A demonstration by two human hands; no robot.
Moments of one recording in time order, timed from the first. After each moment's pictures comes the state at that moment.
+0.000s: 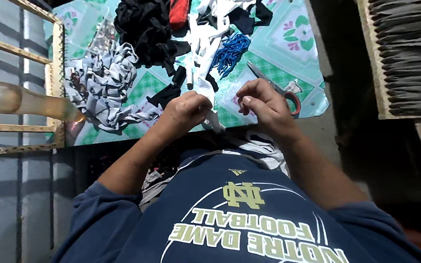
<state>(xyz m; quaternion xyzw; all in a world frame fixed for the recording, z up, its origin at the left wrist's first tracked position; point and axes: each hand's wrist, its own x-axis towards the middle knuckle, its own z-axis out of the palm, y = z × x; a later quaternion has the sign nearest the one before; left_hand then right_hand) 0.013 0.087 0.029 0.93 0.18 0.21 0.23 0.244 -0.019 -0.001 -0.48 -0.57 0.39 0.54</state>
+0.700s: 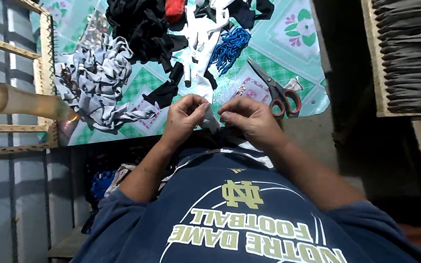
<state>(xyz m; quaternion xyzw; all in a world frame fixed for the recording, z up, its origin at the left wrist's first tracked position) 0.024 0.058 0.006 0.68 0.33 0.33 0.56 0.213 -0.026 -0.004 -0.43 -0.45 0.52 0.59</state>
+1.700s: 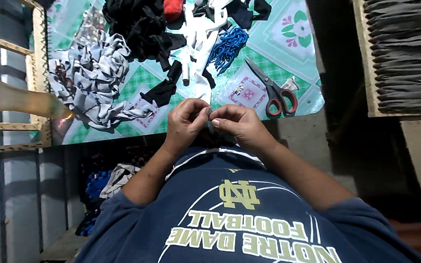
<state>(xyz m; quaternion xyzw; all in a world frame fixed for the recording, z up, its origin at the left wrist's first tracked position) 0.025 0.042 -0.002 0.75 0.30 0.40 0.44 0.195 -0.031 -0.004 -0.44 -0.40 0.59 0.55</state>
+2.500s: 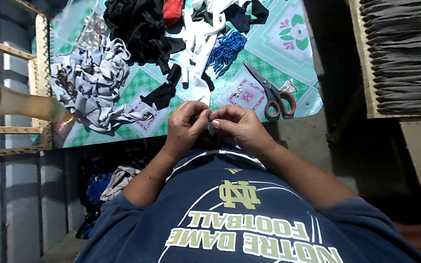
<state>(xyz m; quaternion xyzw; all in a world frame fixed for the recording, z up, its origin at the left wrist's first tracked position) 0.027 0.043 -0.004 0.77 0.30 0.40 0.40 0.197 -0.029 -0.004 -0.43 -0.40 0.58 0.56</state>
